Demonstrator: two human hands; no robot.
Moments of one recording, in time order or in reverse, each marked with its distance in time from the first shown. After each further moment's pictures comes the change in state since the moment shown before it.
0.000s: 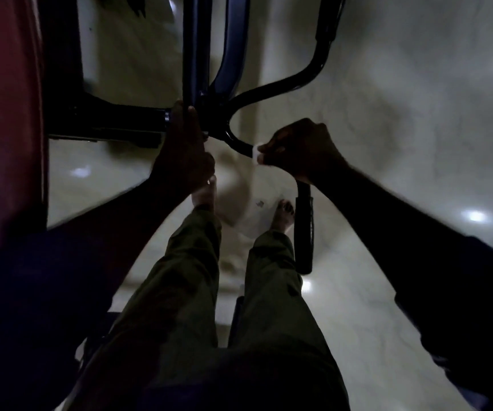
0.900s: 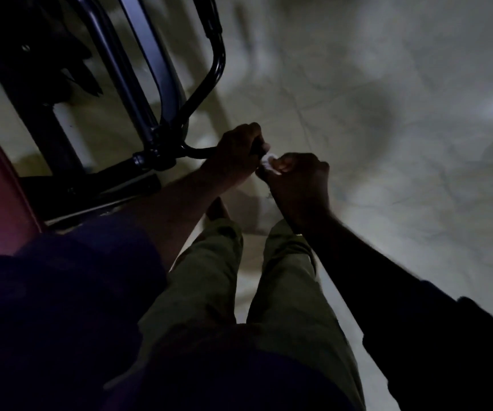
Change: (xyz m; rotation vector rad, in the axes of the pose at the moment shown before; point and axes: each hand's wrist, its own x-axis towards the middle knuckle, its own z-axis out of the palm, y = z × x) left_hand 0.013 0.150 0.003 -0.239 -0.387 0.436; right_hand -0.122 0.002 0.073 0.326 0.644 0.546
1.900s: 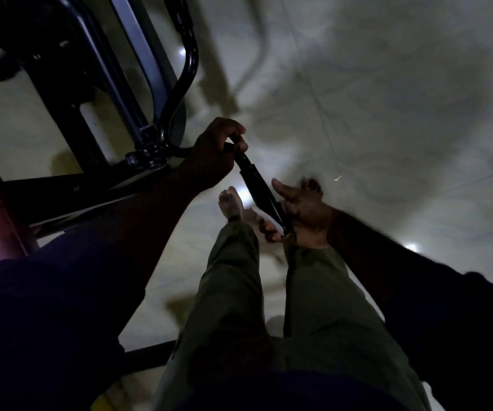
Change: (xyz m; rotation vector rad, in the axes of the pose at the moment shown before) left_hand 0.012 -0.012 0.022 -0.102 0.084 -0.156; right_hand 0.005 0.095 -0.001 1.289 -1.281 0.783
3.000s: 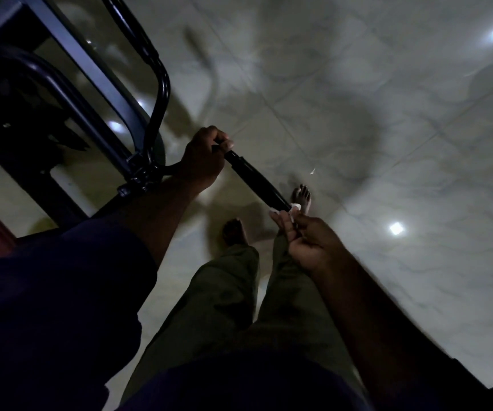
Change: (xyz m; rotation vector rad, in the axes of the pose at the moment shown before) left_hand 0.002 0.000 -0.002 0.090 -0.004 0.087; right_hand -0.006 0.101 0.061 1.178 0.580 -0.670
